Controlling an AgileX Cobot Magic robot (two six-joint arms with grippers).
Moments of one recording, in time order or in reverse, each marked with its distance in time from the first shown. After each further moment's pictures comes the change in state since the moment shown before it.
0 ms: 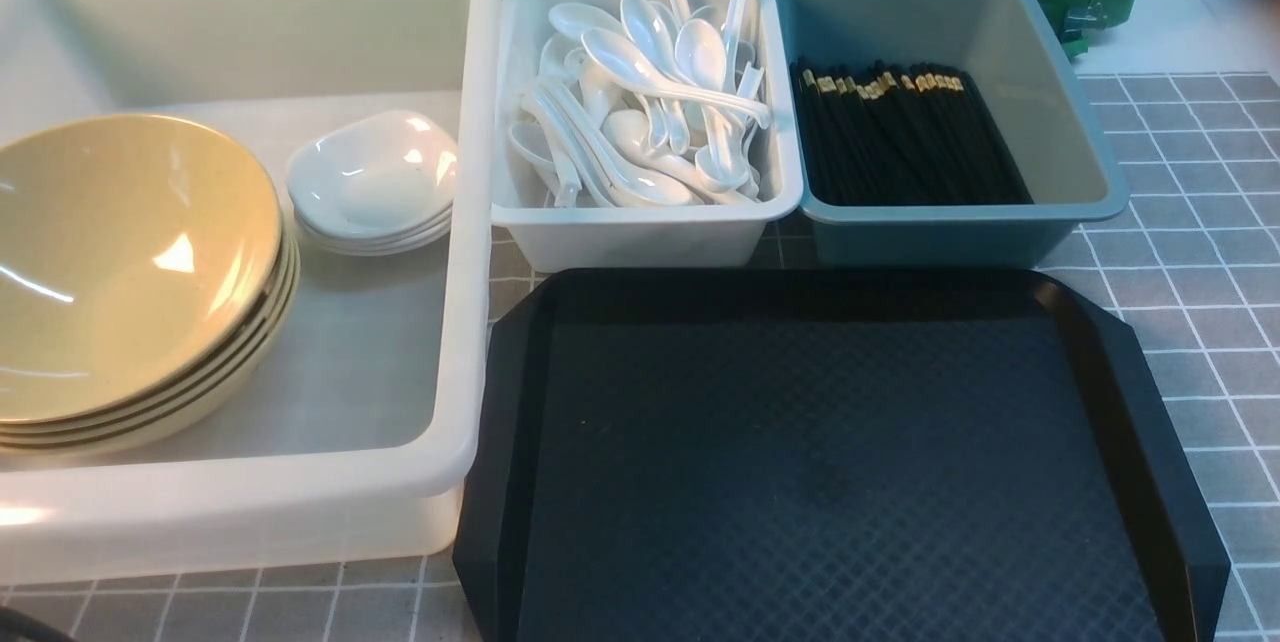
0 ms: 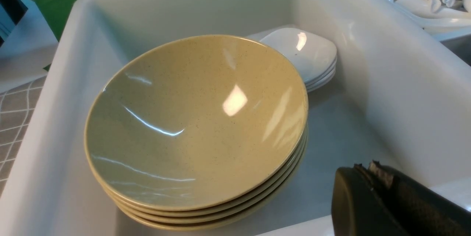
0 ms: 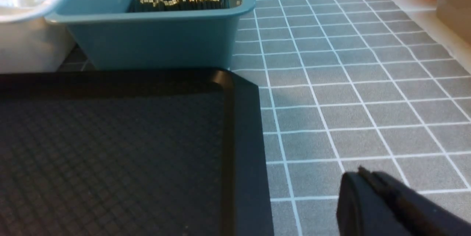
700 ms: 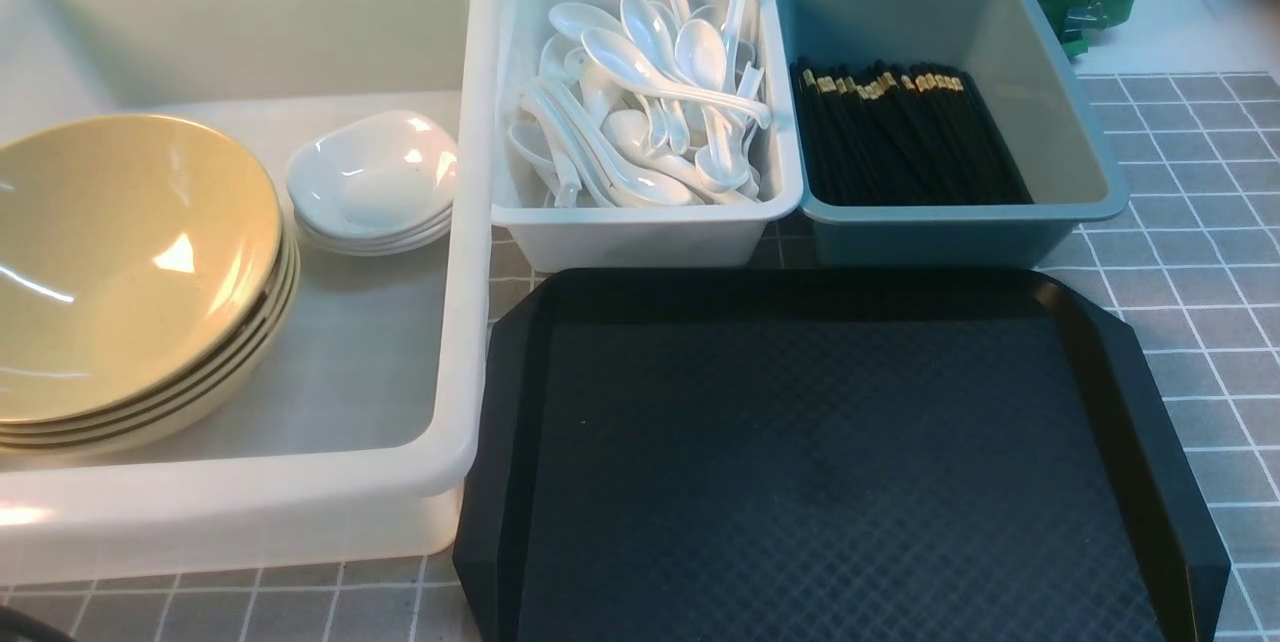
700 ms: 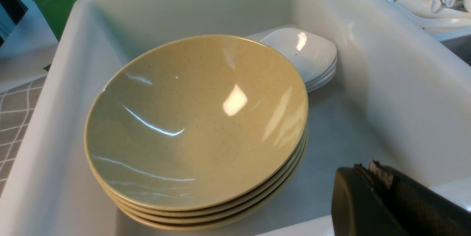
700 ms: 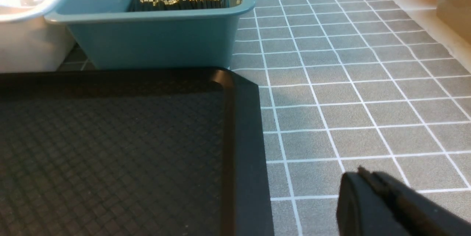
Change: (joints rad) right arm 0.000 0.000 0.000 0.000 0.001 0.001; left arm 0.000 0.000 0.000 0.000 0.000 0.000
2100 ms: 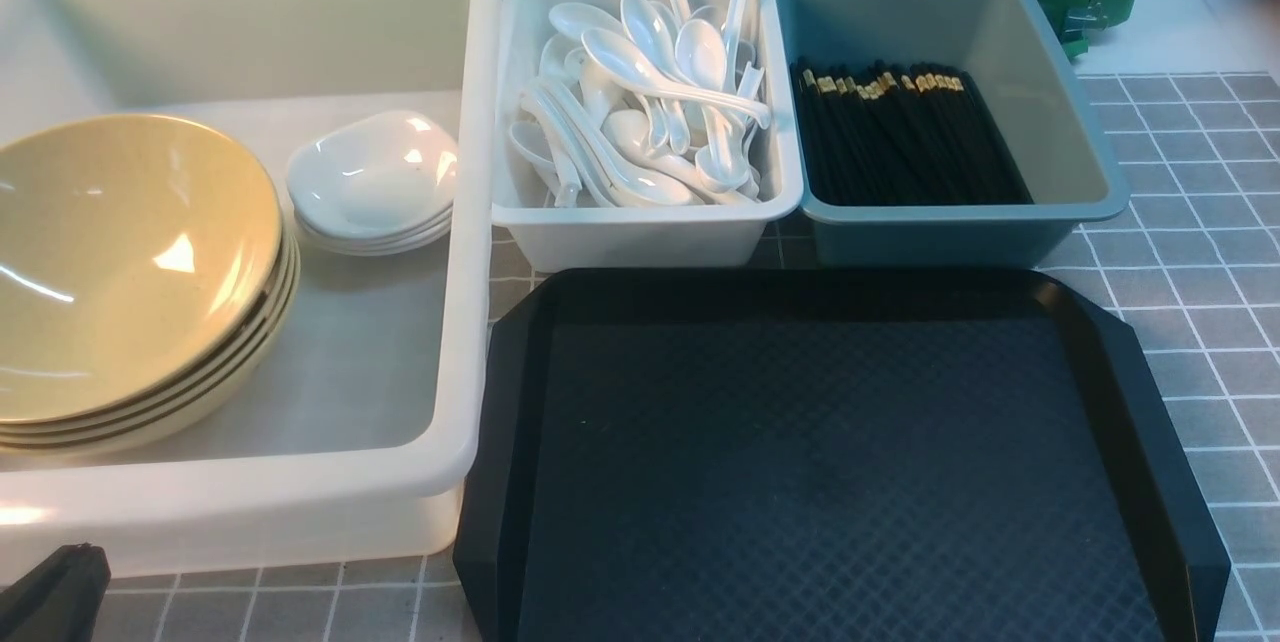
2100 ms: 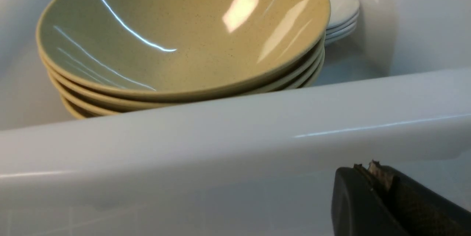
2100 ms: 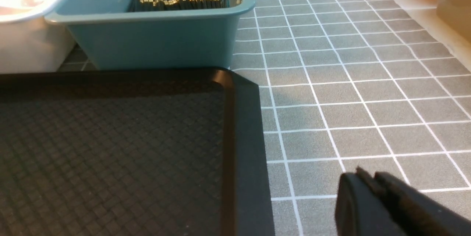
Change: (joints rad) right arm 0.000 0.000 0.000 0.000 0.001 0.007; left arm 0.000 -0.258 0.499 0.018 -0.321 -0.130
